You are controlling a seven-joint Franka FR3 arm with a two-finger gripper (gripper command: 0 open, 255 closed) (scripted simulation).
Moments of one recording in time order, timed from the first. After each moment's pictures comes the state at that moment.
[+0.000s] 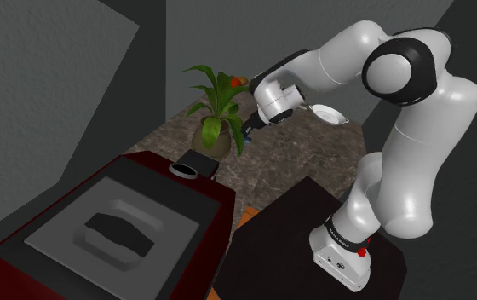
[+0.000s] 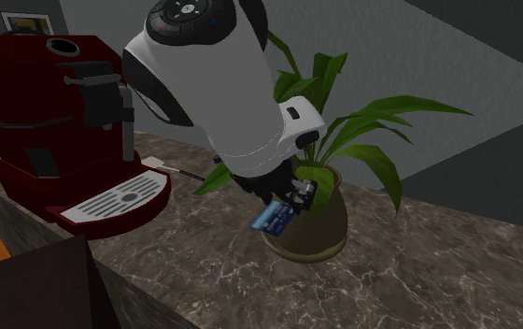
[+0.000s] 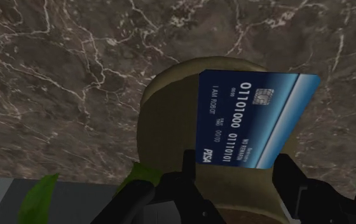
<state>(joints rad) 0.69 0.27 -0.73 -2.36 1.54 2.73 -1.86</state>
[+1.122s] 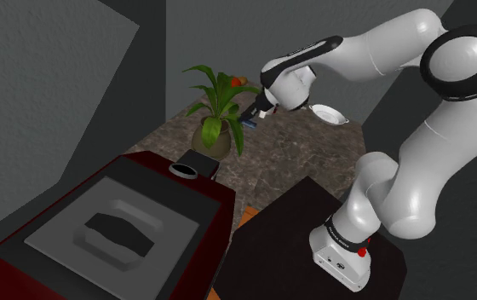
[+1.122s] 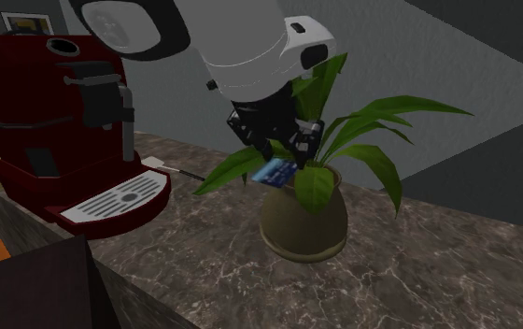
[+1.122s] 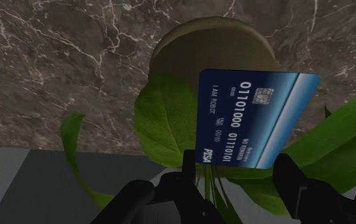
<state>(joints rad) 0.77 -0.02 -0.81 -2.45 0.95 2.82 -1.38</state>
